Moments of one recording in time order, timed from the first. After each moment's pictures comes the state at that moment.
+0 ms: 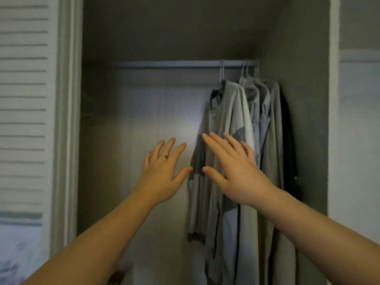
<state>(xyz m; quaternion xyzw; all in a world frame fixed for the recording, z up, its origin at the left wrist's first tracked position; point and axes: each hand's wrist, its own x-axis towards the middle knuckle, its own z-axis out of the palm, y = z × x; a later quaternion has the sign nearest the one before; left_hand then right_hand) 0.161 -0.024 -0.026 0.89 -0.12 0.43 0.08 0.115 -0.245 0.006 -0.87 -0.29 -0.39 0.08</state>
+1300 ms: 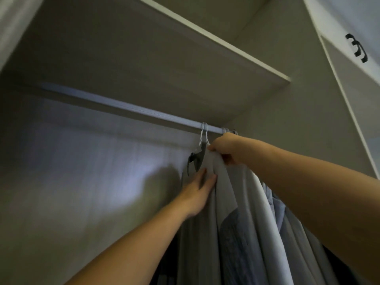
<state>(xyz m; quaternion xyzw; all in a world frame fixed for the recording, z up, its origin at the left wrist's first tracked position) 0.386 -0.066 0.140 0.75 -0.42 0.17 0.48 0.295 -0.152 0.256 -0.82 0.08 -0.38 0.42</state>
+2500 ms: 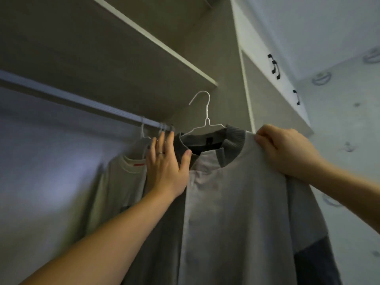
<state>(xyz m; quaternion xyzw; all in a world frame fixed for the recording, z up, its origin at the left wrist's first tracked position) 0.289 -0.172 0.151 0.63 -0.39 0.51 0.44 0.059 -0.320 0.184 -0.77 0.13 -0.61 -0.13</state>
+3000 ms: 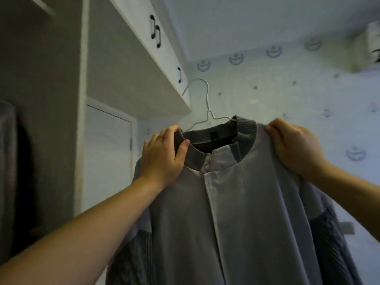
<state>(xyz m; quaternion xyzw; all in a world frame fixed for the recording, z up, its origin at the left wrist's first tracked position) 0.025 -0.421 0.092 0.49 -0.62 0.37 0.48 -0.275 -0.478 0.097 -0.67 0.32 -0.58 -0.33</state>
